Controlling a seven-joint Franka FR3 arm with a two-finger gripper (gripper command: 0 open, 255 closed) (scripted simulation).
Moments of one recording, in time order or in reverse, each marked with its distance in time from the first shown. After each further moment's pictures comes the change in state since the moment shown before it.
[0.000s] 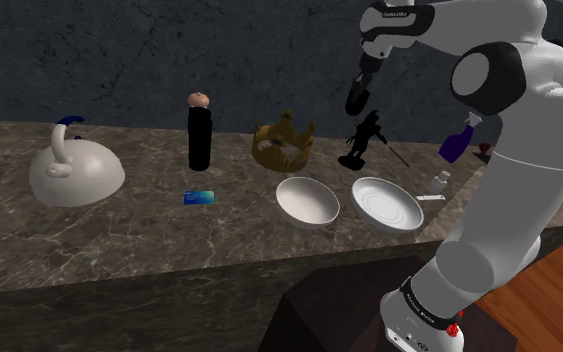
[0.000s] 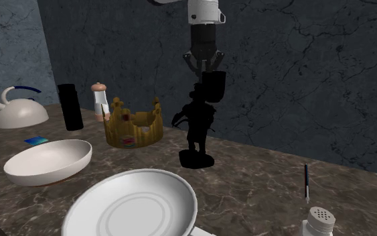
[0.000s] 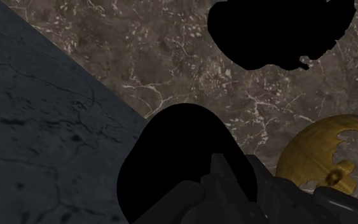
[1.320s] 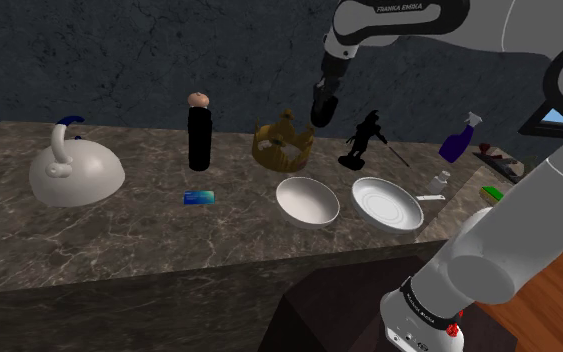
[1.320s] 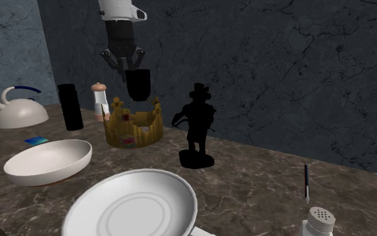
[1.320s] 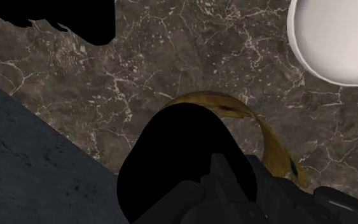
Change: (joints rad) arm 0.266 -0.355 0.174 -0.424 -0.142 0.079 0.455
